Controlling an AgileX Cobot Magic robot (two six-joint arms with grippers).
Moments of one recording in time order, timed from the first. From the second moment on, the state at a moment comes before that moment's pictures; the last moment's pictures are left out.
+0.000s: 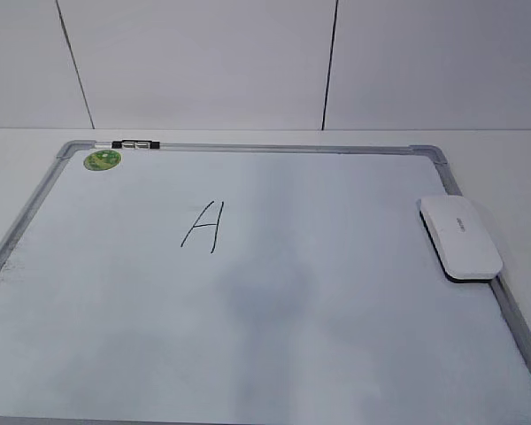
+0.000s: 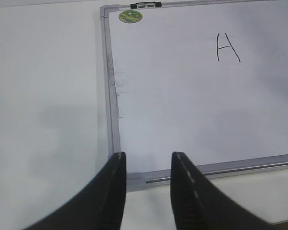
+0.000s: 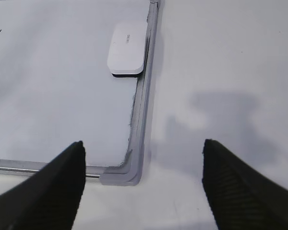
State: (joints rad) left arm -0.14 0.01 -0.50 -0.08 1.11 0.00; right arm 0.16 -0.02 -0.50 -0.11 1.15 0.05
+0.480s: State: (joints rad) left arm -0.04 0.01 -0.50 -0.08 1.11 0.00; right arm 0.05 -0.02 -0.50 -0.11 1.15 0.05
